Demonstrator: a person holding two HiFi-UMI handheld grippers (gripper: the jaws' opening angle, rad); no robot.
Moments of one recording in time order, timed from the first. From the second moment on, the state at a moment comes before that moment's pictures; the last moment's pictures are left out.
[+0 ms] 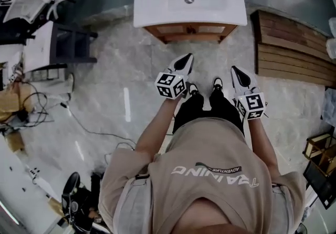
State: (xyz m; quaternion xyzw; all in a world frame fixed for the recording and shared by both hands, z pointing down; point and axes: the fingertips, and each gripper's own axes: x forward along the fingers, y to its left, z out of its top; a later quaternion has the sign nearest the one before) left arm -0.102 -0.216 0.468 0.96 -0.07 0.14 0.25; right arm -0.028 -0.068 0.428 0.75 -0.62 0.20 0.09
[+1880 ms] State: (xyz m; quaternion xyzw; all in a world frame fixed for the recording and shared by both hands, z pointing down) left arm 0.032 -0.344 0.825 0.70 -0.23 -0.14 0.67; right arm 0.047 -0.117 0.654 0.73 -0.63 0.26 0.09
